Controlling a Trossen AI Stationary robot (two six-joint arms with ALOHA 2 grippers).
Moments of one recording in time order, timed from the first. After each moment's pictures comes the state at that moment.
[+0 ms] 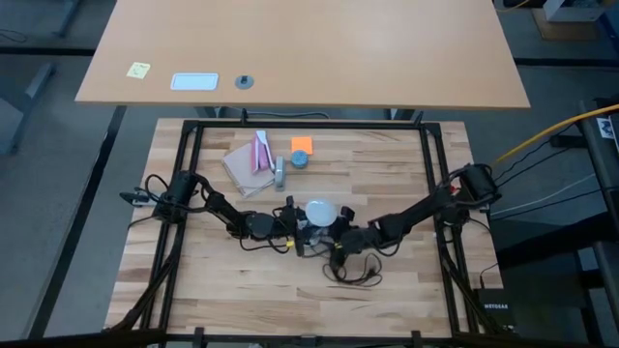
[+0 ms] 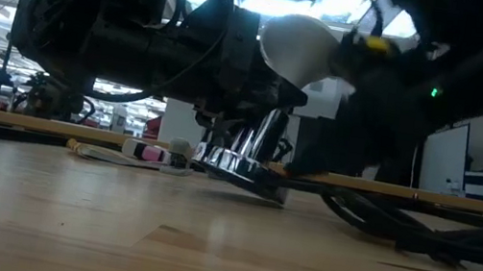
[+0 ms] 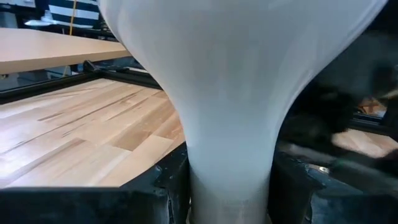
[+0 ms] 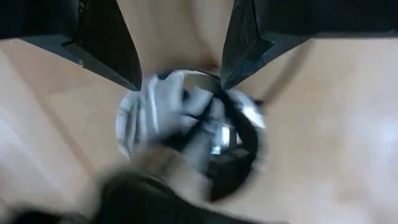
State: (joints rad) left arm -0.22 2.10 0.72 1.36 -0.48 -0.15; right arm 0.34 1.80 0.75 0.34 0.43 0.39
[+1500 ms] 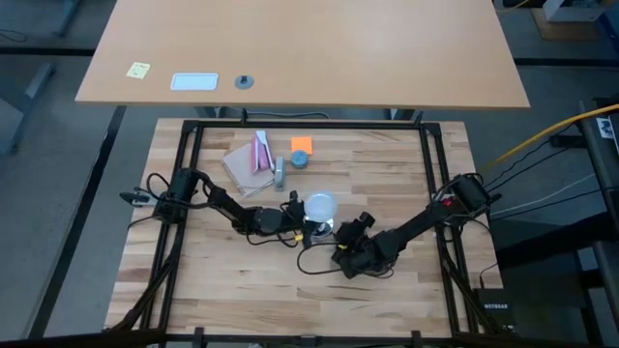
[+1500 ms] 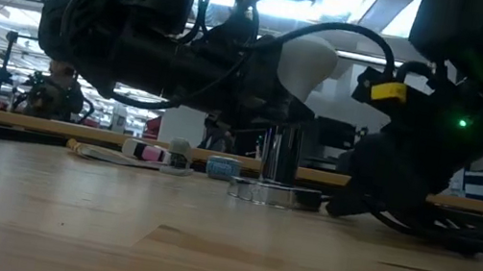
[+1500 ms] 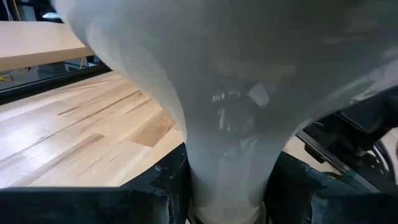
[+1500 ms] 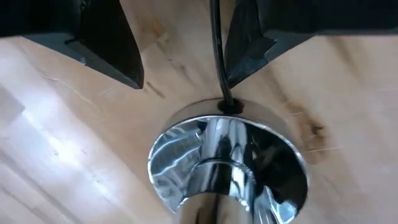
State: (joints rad) left arm -0.18 2.10 0.78 1.23 -0.47 -0.16; right arm 0.47 1.91 0.90 -0.27 0.79 0.92
